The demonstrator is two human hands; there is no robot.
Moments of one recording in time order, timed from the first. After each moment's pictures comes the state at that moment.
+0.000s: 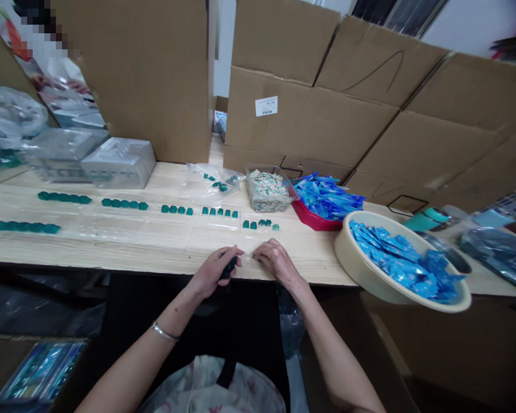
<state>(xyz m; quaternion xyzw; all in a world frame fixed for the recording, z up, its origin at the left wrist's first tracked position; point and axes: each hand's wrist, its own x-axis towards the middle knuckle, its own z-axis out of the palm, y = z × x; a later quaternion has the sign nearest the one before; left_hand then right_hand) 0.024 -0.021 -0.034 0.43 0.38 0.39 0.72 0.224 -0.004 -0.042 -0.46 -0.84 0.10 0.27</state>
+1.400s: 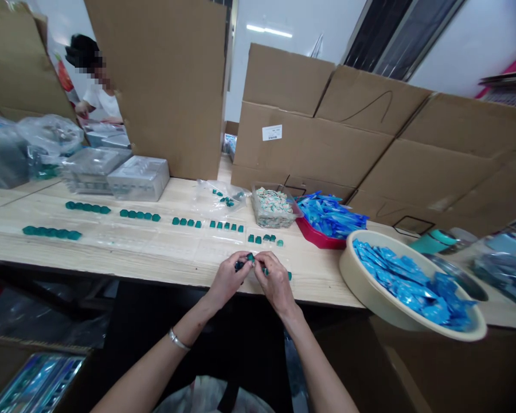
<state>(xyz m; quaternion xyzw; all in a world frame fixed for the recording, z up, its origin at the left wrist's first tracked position) 0.043 -0.011 -0.041 0.66 0.46 0.47 0.37 0.178 -0.029 -0.024 -0.47 -0.76 0.08 0.44</state>
